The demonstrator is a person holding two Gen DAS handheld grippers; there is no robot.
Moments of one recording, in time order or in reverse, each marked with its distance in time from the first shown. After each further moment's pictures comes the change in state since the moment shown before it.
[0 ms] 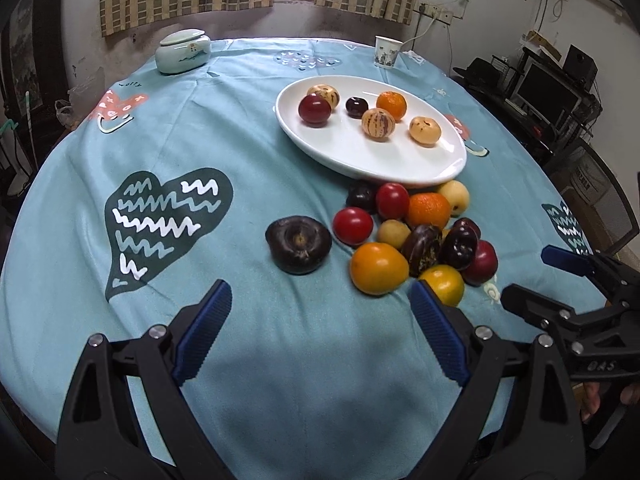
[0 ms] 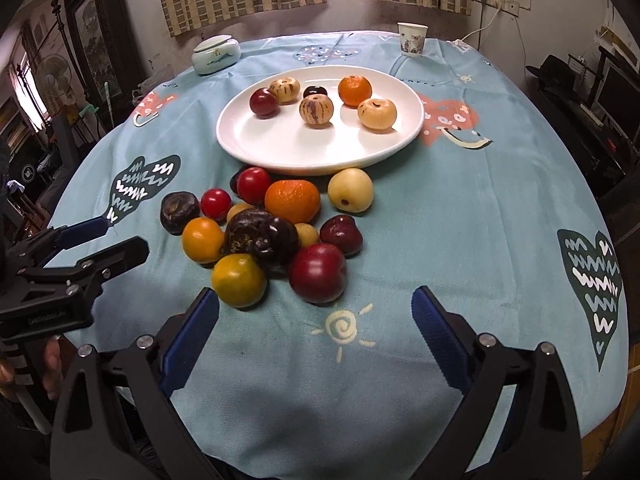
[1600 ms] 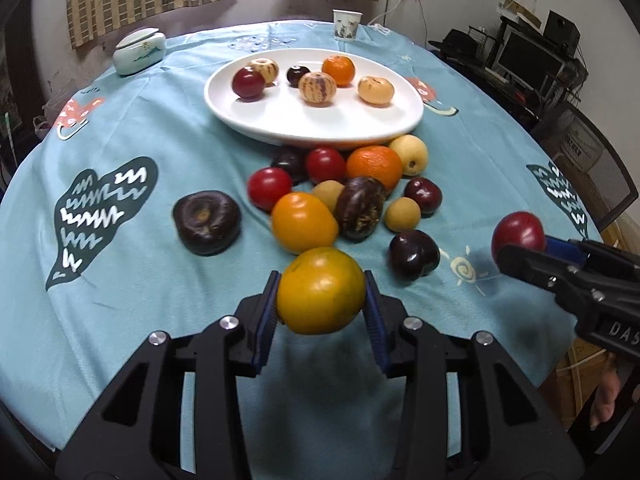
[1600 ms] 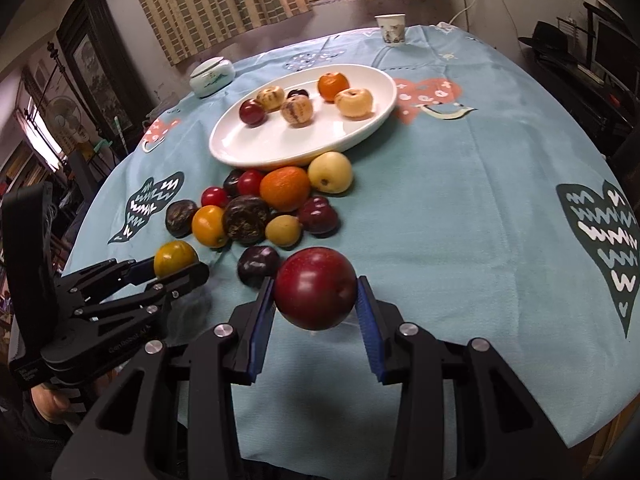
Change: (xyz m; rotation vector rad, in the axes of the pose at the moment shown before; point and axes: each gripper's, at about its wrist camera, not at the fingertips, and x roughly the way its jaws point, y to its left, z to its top) left arm 0.027 -0.056 -0.016 0.067 0.037 -0.020; right arm -0.011 -0.035 -0.023 0.105 -0.031 0.123
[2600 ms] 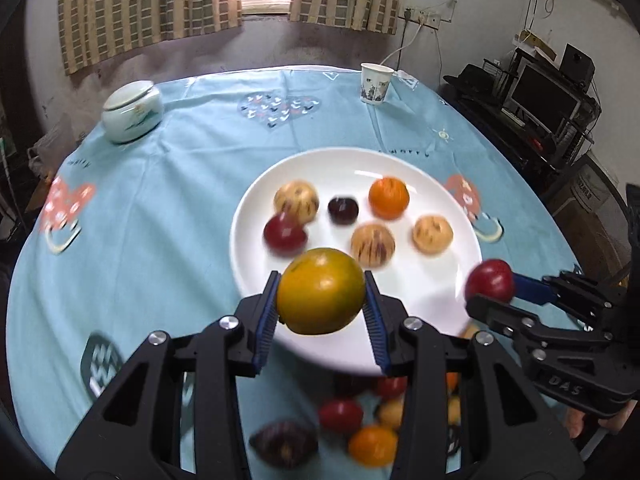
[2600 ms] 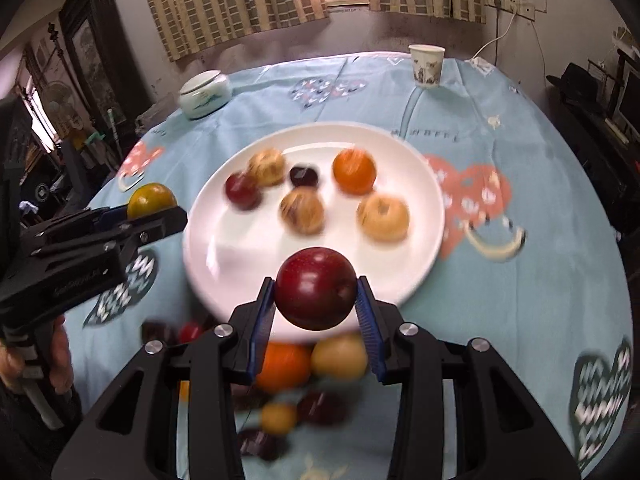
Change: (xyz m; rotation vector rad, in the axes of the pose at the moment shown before) left arm 0.041 0.048 0.177 0.006 -0.050 -0.006; right arm 0.070 0.011 0.152 -0.086 0.001 -0.056
